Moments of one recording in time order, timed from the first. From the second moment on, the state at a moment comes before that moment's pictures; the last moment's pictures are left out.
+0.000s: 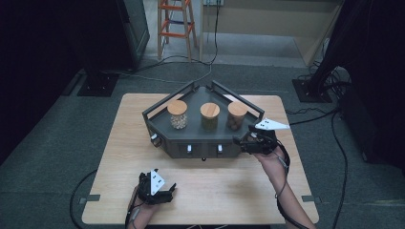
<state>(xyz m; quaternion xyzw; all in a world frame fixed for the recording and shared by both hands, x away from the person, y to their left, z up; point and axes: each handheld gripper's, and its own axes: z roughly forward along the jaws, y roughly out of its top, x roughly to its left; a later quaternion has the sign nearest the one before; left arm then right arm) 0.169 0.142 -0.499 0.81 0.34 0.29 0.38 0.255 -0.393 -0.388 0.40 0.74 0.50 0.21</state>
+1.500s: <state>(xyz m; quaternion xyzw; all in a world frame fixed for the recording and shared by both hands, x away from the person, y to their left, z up) 0.170 0.138 -0.497 0.82 0.33 0.29 0.37 0.208 -0.396 -0.434 0.31 0.76 0.52 0.22</state>
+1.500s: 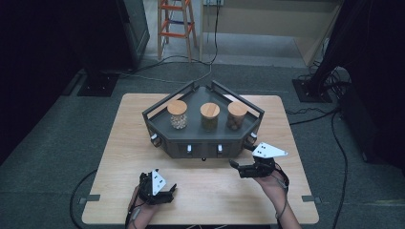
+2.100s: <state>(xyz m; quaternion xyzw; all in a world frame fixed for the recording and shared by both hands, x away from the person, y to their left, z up) 0.169 0.138 -0.497 0.82 0.33 0.30 0.37 0.197 -0.398 -0.455 0.30 0.76 0.54 0.22</state>
